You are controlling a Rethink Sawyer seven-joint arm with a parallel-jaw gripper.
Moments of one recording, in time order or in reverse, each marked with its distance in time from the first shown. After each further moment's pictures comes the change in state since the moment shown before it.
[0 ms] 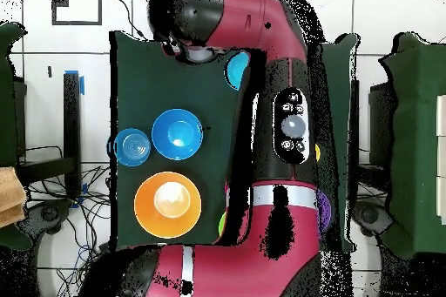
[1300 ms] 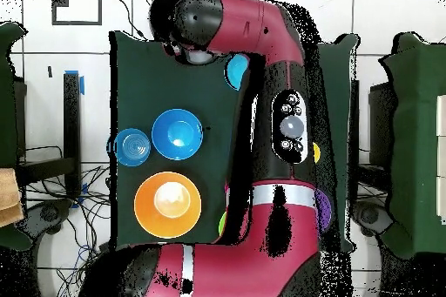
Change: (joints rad) arm 0.000 0.004 -0.002 0.031 0.004 -0.076 0.000
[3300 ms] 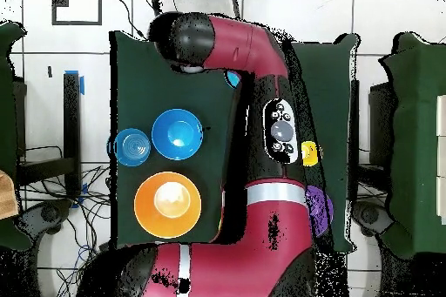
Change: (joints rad) arm 0.009 0.003 0.006 0.146 0.048 -0.271 0.000
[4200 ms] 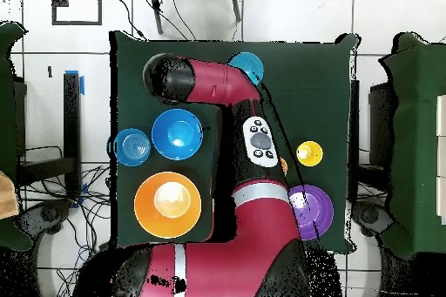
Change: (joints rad) arm 0.009 -0.006 0.056 0.269 0.001 -0.242 0.000
